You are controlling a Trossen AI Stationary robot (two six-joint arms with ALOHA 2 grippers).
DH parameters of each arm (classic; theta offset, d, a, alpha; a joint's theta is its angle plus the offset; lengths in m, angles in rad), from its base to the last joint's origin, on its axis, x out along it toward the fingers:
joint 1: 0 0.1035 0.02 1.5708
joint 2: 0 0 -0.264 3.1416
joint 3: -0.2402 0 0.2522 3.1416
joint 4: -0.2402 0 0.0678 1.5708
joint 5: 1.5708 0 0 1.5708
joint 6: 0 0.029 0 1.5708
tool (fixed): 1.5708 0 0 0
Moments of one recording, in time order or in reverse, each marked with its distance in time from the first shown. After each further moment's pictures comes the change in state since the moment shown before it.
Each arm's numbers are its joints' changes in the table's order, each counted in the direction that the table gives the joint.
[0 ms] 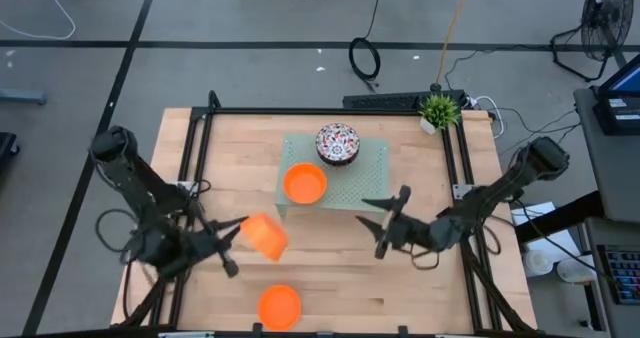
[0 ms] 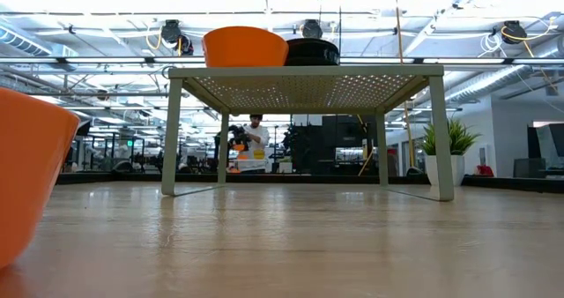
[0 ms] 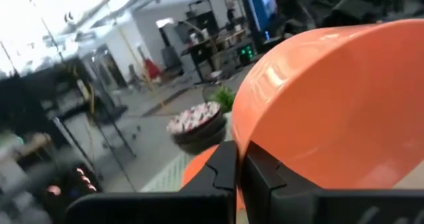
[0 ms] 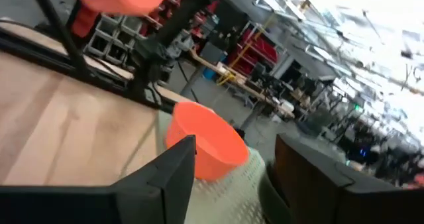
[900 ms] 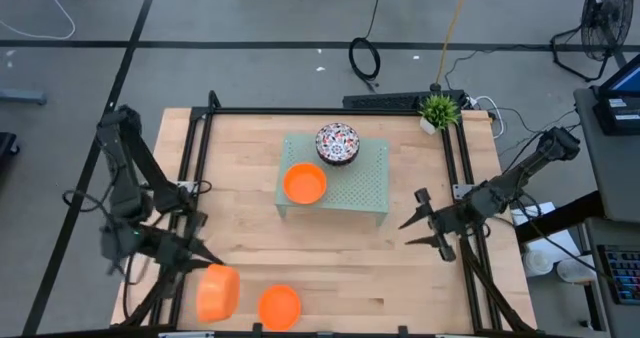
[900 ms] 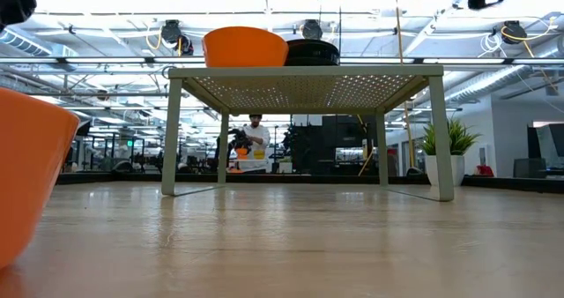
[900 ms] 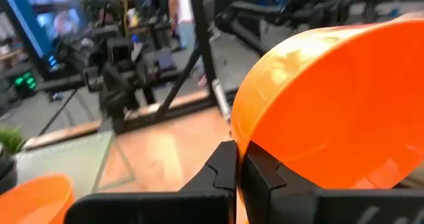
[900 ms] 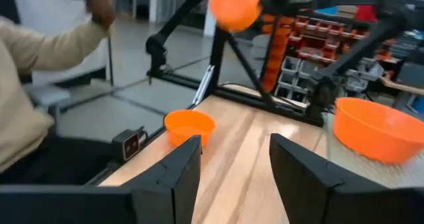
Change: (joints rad) left arm -0.153 0.375 -0.025 -0.970 0.724 -0.706; right arm 0.001 0.720 0.347 -0.443 -0.749 0.456
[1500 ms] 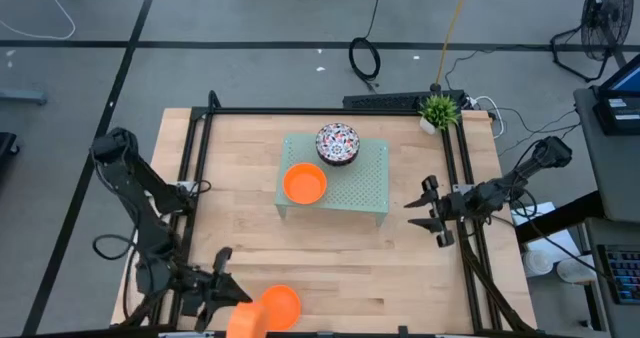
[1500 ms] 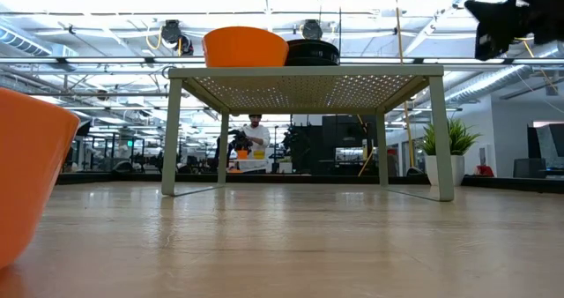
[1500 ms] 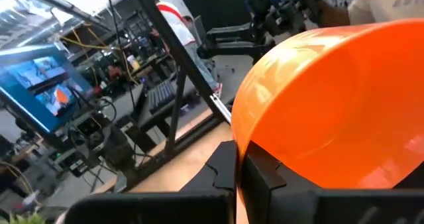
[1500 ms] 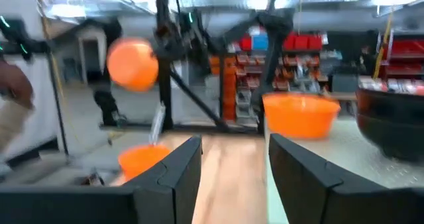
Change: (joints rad) left arm 0.089 -0.387 0.009 0.504 0.111 0.462; right arm -0.047 0.313 0.310 0.230 0.154 0.065
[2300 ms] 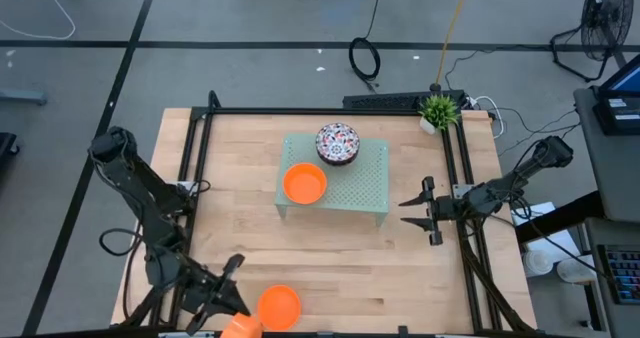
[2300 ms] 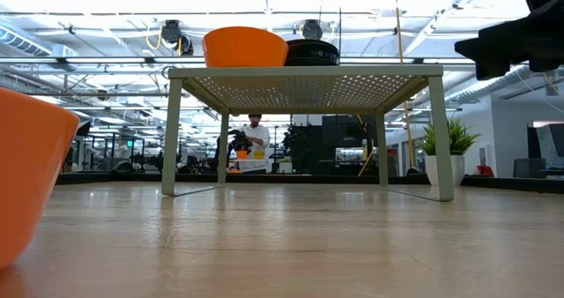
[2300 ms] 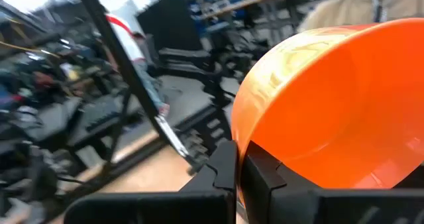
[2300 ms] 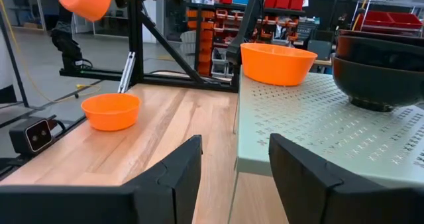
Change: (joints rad) left arm 0.091 0.014 -0.009 -0.019 0.323 -0.147; right arm -0.003 -0.030 0.004 -0.179 0.103 -0.004
